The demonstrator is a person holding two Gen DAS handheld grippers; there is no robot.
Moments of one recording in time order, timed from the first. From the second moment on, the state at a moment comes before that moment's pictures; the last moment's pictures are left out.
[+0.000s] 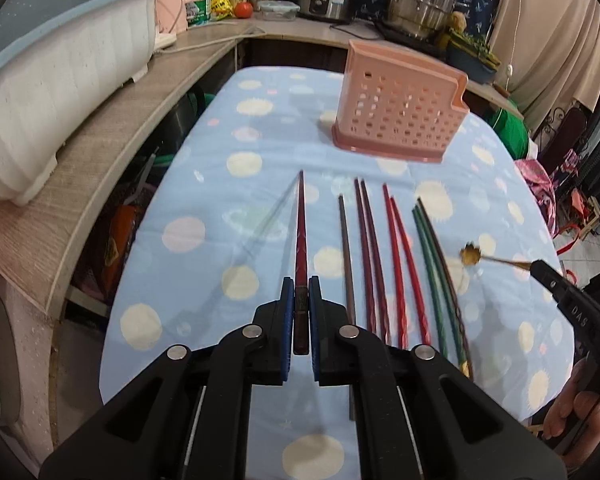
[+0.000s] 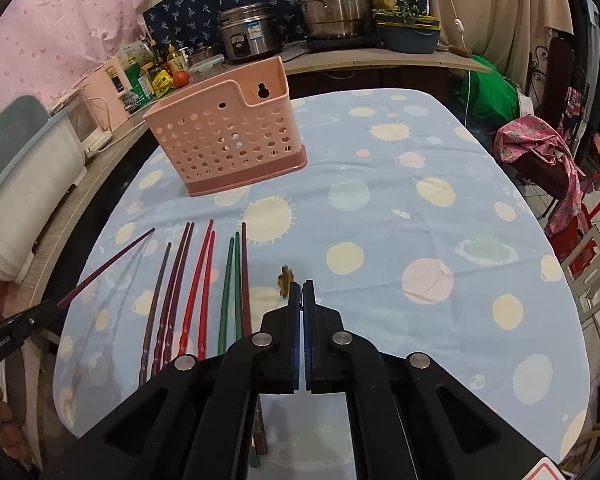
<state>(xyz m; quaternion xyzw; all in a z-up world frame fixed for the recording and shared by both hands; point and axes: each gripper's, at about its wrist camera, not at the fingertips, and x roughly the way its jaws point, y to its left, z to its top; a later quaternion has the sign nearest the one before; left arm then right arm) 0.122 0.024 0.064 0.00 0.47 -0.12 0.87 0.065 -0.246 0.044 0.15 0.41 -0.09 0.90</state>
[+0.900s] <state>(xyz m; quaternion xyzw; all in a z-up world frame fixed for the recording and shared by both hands) 0.251 -0.017 0.280 -0.04 0.24 -0.13 0.96 0.200 -0.299 0.165 0.16 0.27 -0.07 0.95</state>
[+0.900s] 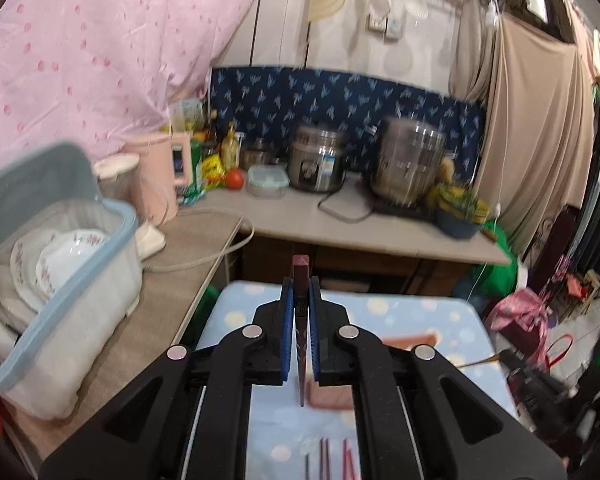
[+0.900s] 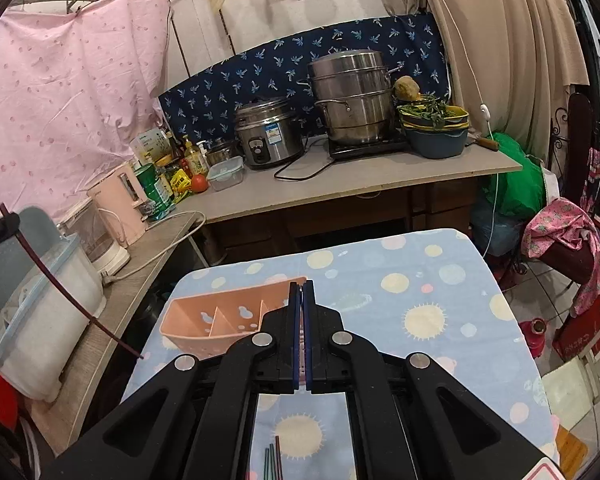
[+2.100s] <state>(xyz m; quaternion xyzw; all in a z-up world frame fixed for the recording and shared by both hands) 0.297 -0.047 0.207 -0.04 0.30 -0.12 0.95 0.222 -0.296 0.121 0.18 0.32 -0.06 0.93</state>
